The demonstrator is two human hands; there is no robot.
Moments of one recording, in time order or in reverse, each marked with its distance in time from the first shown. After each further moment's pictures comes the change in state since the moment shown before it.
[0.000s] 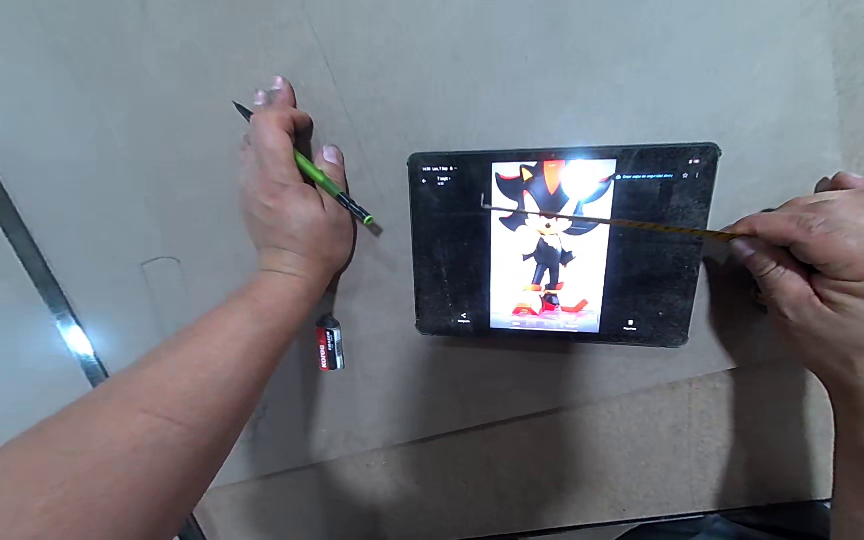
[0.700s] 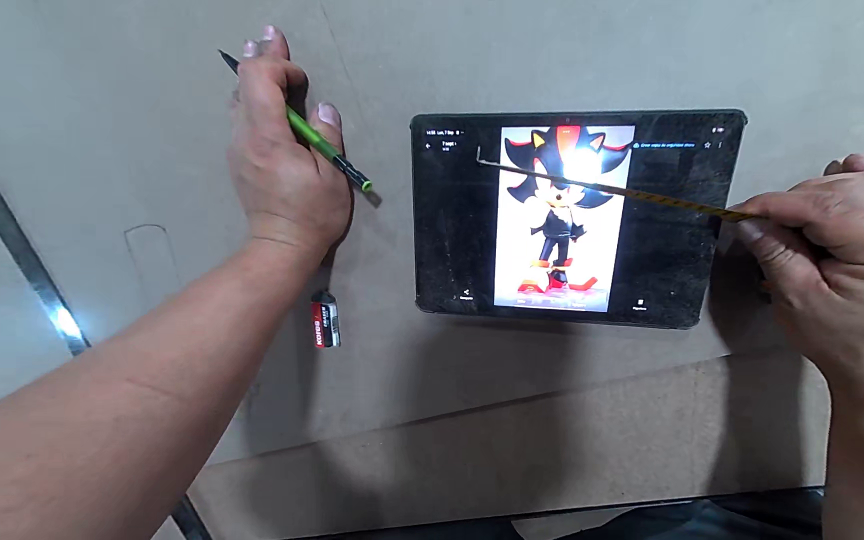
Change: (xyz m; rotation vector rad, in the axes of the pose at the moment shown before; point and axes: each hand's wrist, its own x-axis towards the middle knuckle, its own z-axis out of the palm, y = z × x) left_hand 0.000 0.000 -0.001 -0.006 -0.032 -0.056; right_hand -0.006 -0.003 0.007 0.015 0.007 0.005
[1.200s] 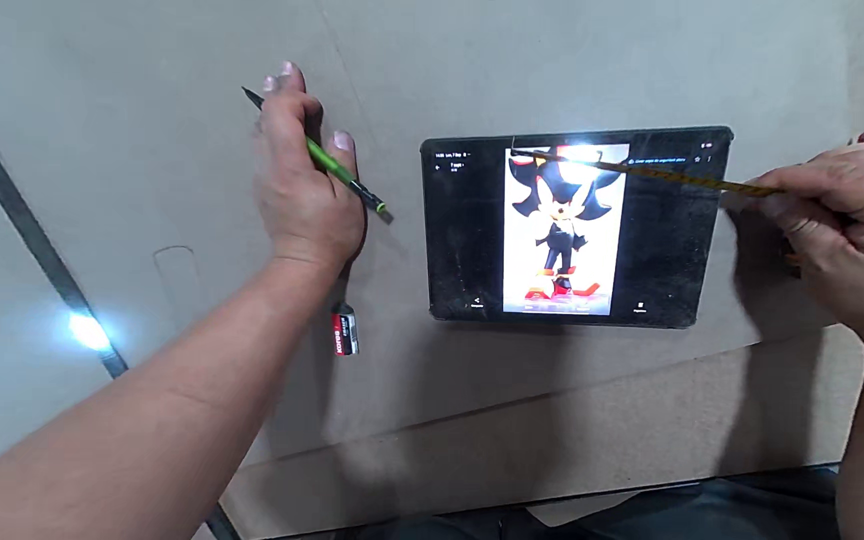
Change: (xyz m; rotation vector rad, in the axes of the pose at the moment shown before) left_hand -0.006 0.000 0.001 -0.045 0.001 0.025; right_hand 0.011 0.036 -0.016 0.004 -0.088 0.013
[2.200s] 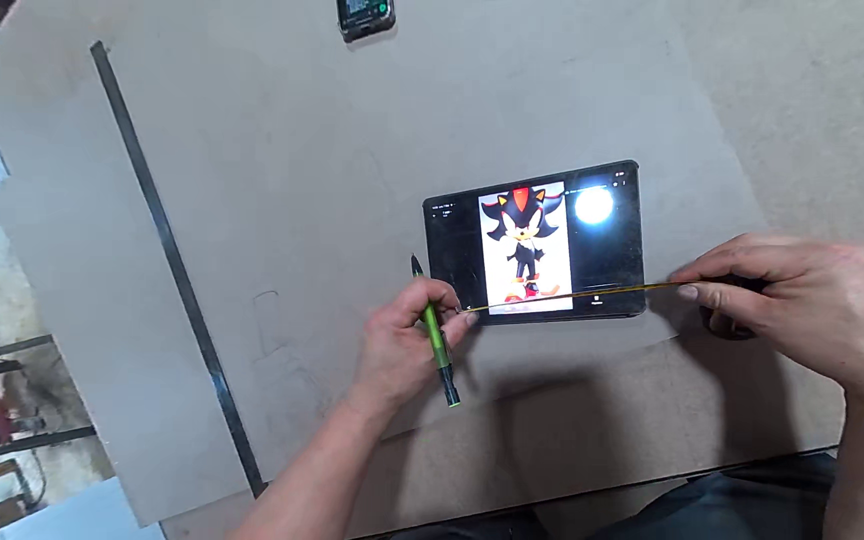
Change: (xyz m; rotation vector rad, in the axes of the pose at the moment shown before) left_hand -0.121 0.119 -0.065 -0.638 -0.284 0.158; right_hand -0.059 -0.067 -0.034 0.165 -0.100 0.181
